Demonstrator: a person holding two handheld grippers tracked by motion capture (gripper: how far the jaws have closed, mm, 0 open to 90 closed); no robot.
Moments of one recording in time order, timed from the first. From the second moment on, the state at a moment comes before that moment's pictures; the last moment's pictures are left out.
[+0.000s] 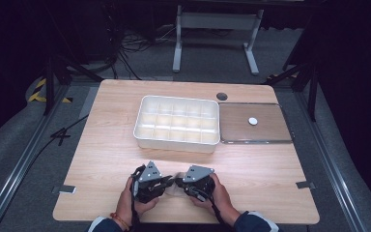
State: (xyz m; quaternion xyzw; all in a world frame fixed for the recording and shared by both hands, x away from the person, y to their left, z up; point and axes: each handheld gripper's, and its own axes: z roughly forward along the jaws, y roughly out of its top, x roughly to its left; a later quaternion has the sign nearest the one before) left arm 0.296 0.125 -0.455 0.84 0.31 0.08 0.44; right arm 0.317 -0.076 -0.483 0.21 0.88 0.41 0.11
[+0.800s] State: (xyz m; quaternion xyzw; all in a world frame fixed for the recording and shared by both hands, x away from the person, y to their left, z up) left arm 0.299 0.126 -0.457 0.84 0.32 0.09 0.44; right arm 0.330 -0.129 -0.451 0.22 0.86 0.44 0.11
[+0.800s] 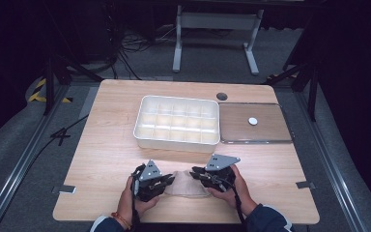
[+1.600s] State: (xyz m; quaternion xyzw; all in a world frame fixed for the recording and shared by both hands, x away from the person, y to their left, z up) left arm 0.299 0.115 -0.454 0.84 0.32 0.10 0.43; right arm 0.328 -0.129 -0.456 0.21 0.87 0.42 0.11
